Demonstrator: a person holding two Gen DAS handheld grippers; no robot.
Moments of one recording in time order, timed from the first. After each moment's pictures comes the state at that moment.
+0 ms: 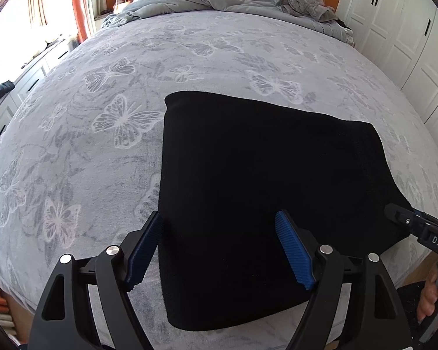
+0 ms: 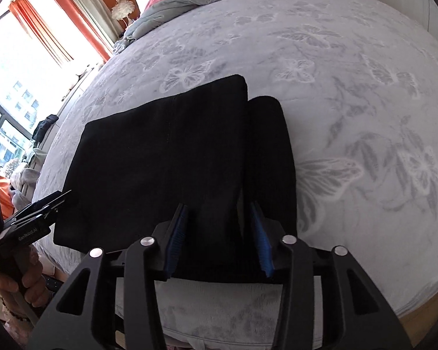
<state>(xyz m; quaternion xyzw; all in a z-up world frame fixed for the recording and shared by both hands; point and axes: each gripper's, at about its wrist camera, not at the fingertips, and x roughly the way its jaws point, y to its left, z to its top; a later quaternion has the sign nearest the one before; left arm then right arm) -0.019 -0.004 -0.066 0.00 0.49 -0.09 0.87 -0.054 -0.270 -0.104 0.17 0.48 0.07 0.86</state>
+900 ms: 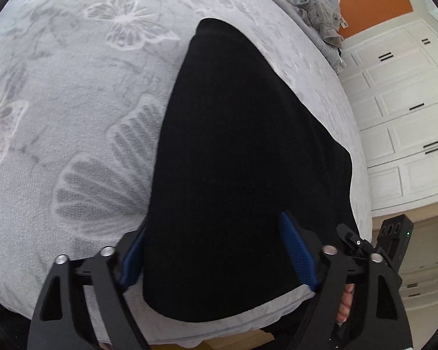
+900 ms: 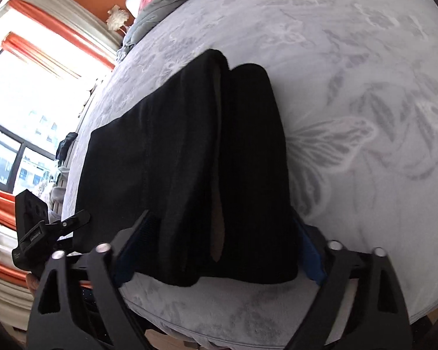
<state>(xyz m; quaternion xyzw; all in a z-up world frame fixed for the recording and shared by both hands) -0.013 0.050 -0.112 -0.24 0.56 -0.18 0.77 -0.057 -0.298 -0.132 0.27 0.49 0.10 0.83</state>
